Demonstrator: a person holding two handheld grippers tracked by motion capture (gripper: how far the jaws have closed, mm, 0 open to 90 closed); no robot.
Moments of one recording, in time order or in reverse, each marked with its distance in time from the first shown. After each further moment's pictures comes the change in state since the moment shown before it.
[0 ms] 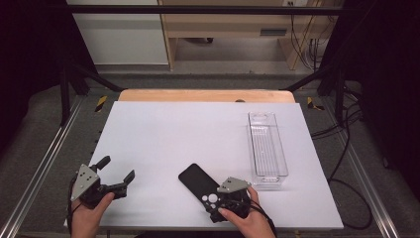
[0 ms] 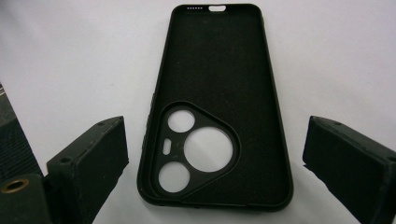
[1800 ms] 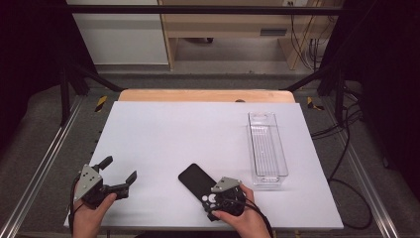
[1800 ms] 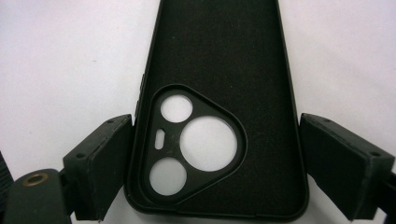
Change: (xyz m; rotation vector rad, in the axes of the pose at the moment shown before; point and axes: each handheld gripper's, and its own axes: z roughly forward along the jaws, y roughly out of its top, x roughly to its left) left arm -0.004 0.000 0.002 0.008 -0.013 0.025; right arm 0.002 0.003 0.016 0.112 -0.023 -0.035
